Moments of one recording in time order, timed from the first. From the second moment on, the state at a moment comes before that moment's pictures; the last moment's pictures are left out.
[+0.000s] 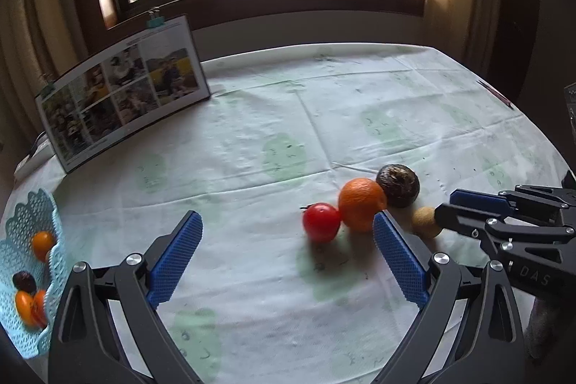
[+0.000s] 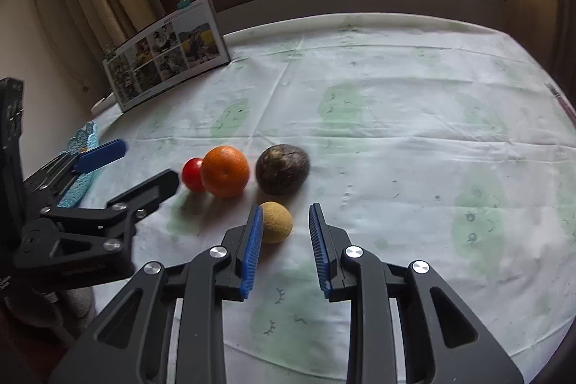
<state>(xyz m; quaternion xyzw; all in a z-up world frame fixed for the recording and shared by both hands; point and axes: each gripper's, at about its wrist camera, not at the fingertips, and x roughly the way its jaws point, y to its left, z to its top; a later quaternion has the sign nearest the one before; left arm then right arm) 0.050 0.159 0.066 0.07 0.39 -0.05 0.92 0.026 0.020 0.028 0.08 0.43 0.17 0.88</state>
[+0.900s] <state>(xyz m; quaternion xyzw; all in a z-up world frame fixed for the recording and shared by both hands) 0.074 0.152 0.037 0.10 0.44 -0.15 0.88 0.025 0.026 0.018 0.09 0.44 0.19 0.88</state>
